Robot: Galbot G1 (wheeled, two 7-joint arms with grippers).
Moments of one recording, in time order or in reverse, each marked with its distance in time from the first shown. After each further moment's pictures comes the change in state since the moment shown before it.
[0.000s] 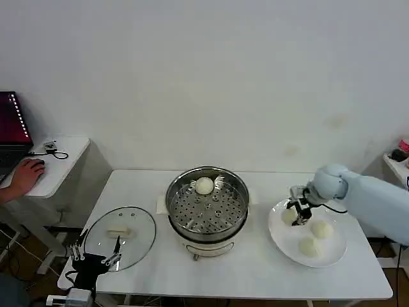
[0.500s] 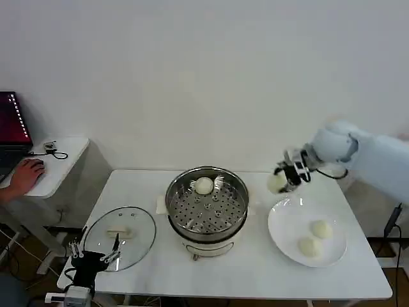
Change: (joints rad) left arm -0.015 0.004 -0.006 0.001 -0.006 0.003 0.000; right arm 0.392 0.109 -0.168 0.111 0.239 -0.065 0.036
